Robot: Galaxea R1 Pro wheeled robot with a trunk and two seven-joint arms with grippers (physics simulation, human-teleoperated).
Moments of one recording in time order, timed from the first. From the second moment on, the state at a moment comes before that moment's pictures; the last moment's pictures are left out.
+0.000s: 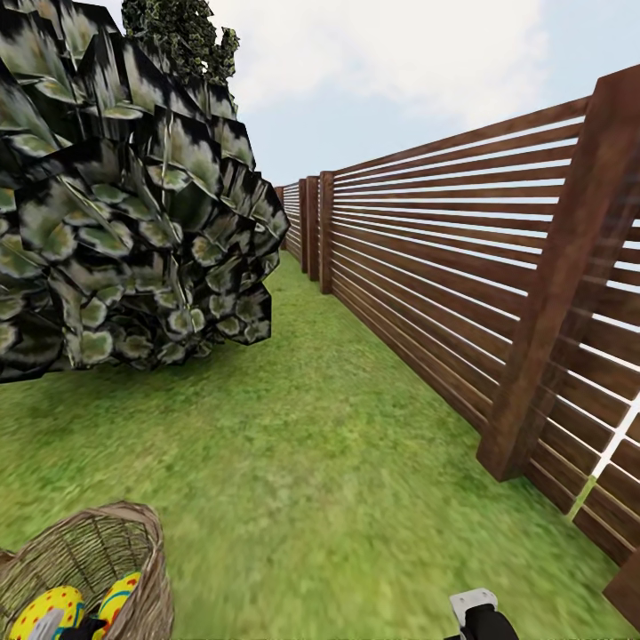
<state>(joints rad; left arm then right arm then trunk) -0.24 0.15 0.78 -0.73 0.81 0.61 0.22 -0.17 -0.05 0.08 -0.98 0.10 0.87 -0.05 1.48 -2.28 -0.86</state>
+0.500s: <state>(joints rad) -0.24 0.15 0.78 -0.73 0.81 0.61 0.22 -0.17 -0.05 0.08 -0.98 0.10 0.87 -0.05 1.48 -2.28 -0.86</state>
